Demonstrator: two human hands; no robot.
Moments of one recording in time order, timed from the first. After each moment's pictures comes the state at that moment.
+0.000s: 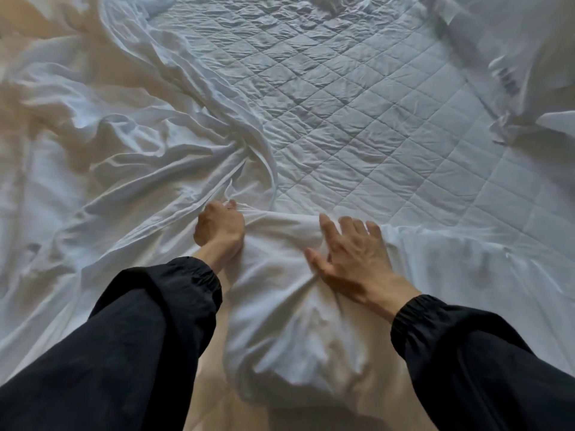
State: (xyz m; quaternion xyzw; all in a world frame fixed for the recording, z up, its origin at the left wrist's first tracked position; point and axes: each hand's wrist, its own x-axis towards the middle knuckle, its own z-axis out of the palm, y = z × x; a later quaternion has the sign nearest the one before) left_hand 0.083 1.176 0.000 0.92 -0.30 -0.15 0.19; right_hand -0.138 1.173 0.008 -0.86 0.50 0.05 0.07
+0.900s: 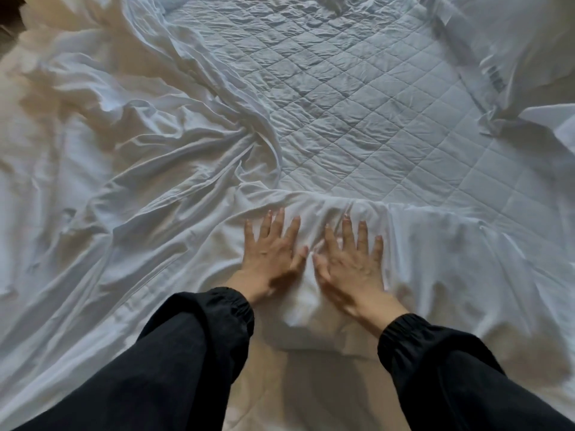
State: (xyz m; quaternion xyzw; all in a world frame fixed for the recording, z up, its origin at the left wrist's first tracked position) left_hand 0.005 1.273 -0.008 0.73 -0.67 -0.15 -0.02; right_hand -0.155 1.254 0.002 -0.81 0.56 0.07 0.15
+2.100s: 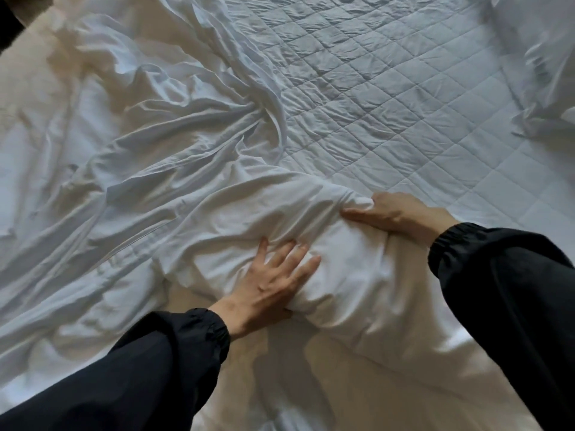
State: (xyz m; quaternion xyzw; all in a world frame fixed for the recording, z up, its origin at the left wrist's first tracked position) left_hand -0.044 1.332 -0.037 0.60 -0.80 0.00 0.02; right_hand -0.219 1.115 0.020 -0.78 0.54 0.19 0.25
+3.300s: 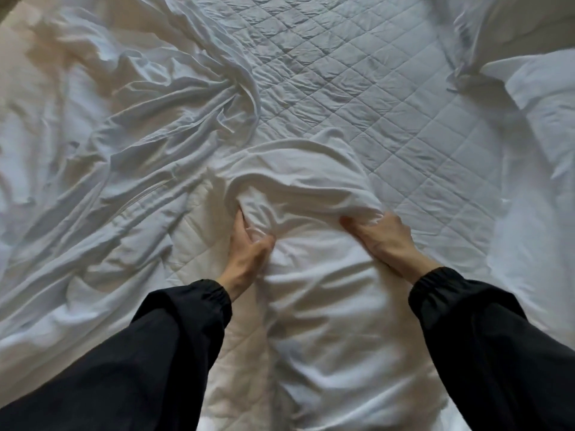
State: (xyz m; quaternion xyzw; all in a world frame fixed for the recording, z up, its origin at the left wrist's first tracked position) left_hand -0.092 1.410 0.015 0.75 -0.27 -0.42 0.44; right_hand -0.312 1.309 0.044 -0.60 0.69 -0.09 0.39
